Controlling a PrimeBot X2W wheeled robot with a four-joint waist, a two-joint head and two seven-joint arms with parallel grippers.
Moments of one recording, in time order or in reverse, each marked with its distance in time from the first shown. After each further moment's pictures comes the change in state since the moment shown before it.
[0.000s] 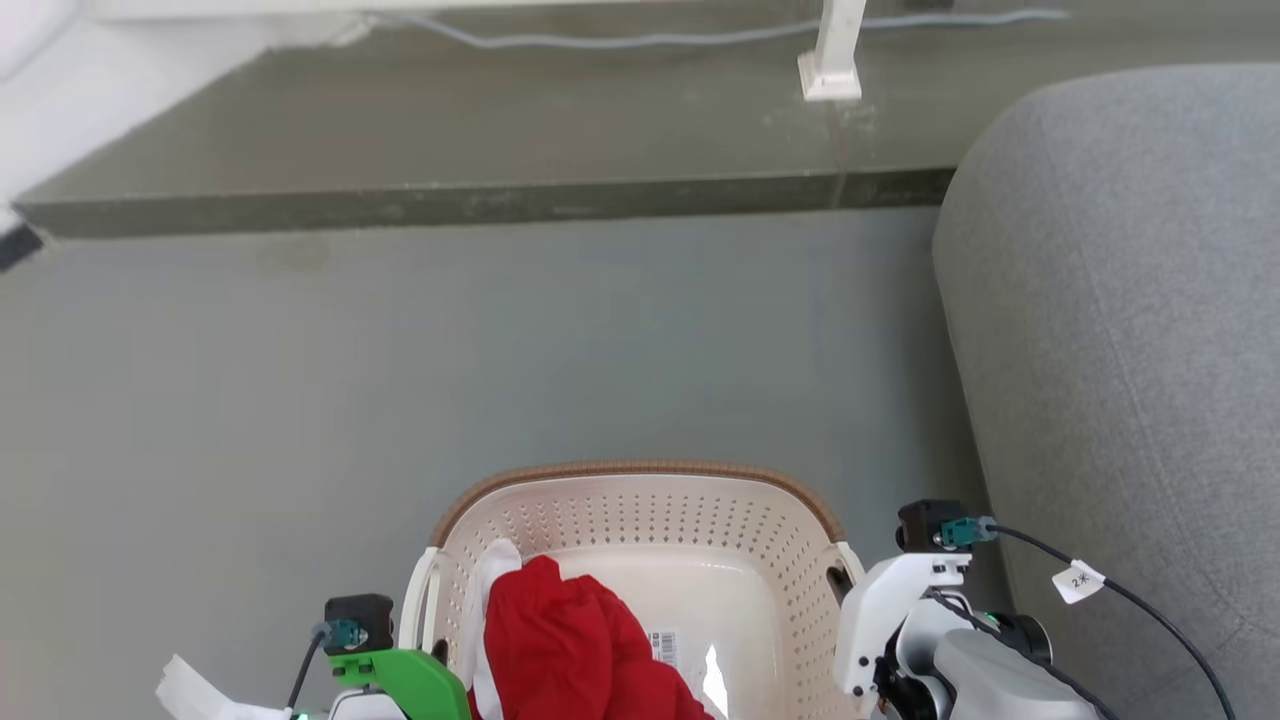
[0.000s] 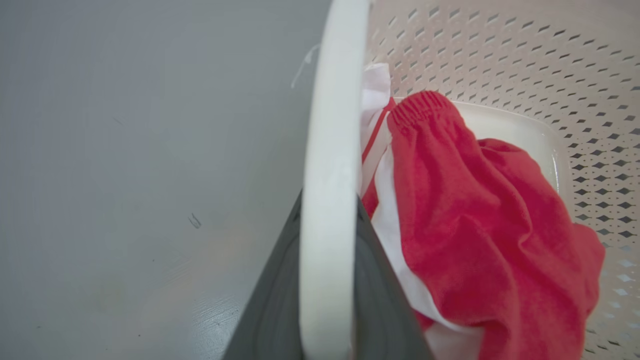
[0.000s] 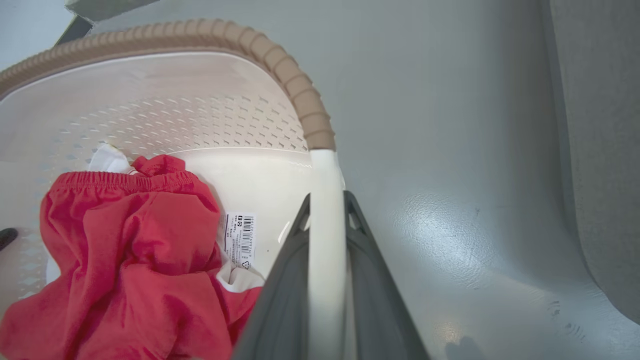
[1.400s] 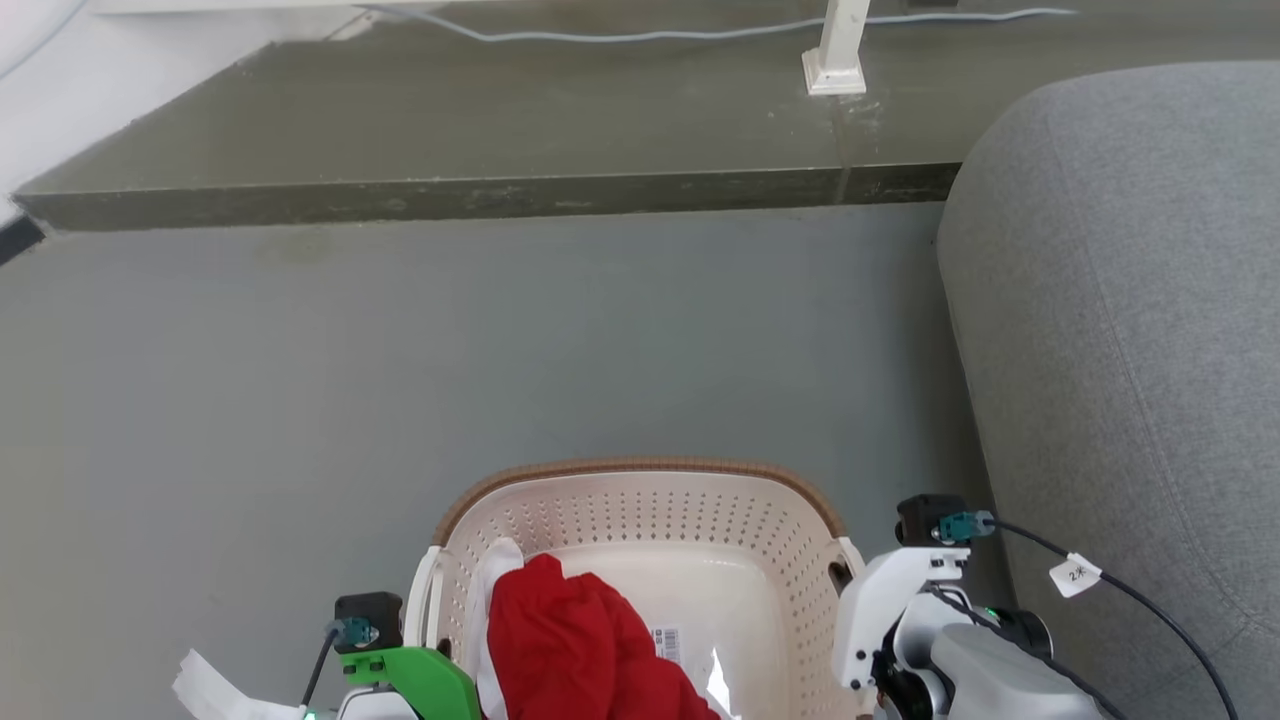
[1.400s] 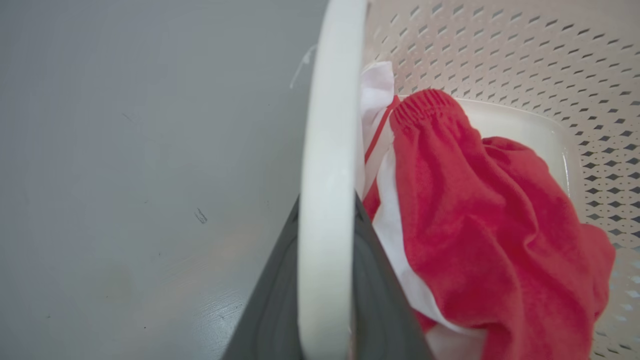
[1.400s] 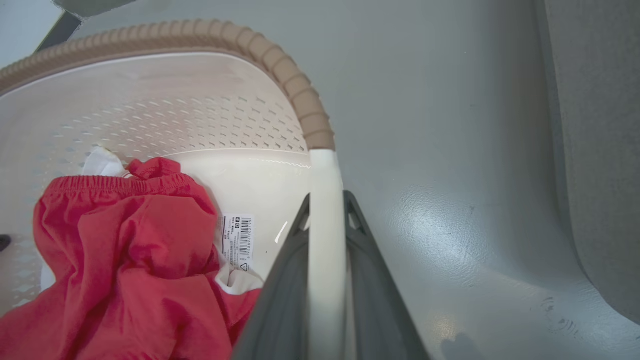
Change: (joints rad) left arm 0.013 0.013 -0.099 -0.056 -0.086 0.077 0.013; right arm -0.008 -0.019 0.088 -0.032 0.085 -0.052 -0.001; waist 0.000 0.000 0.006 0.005
